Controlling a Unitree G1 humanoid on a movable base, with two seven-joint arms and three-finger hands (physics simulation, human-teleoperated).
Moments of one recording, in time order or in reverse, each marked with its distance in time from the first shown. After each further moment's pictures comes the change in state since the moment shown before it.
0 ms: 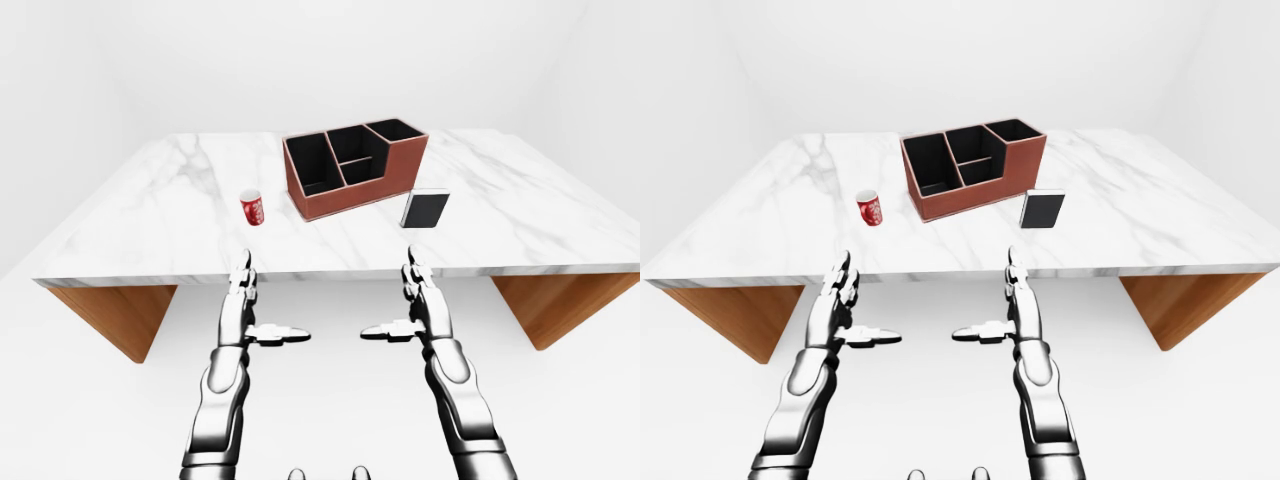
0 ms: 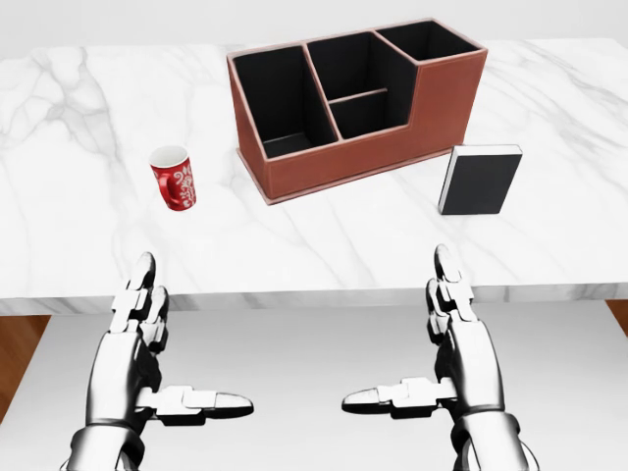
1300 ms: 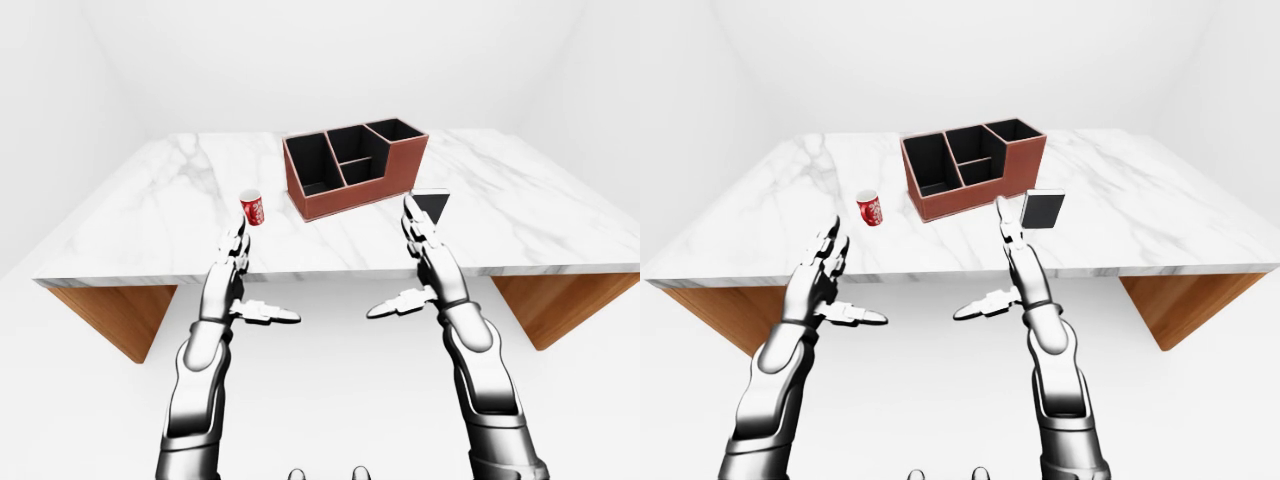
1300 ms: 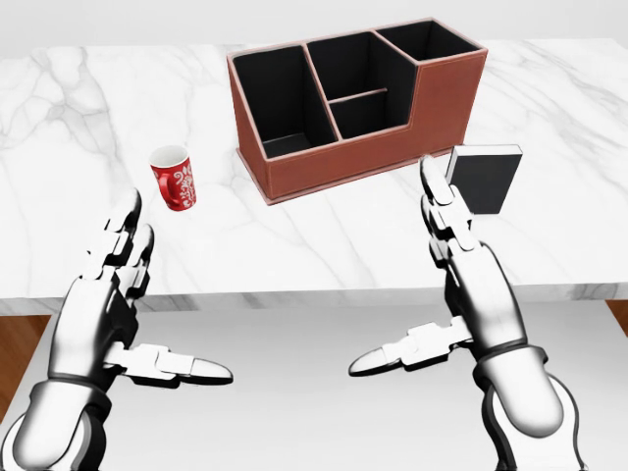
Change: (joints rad) left arm -0.092 0.061 0.067 -0.164 0.017 0.092 -0.144; right arm -0.137 -0.064 -0.038 -0.201 -0.142 0.083 0.191
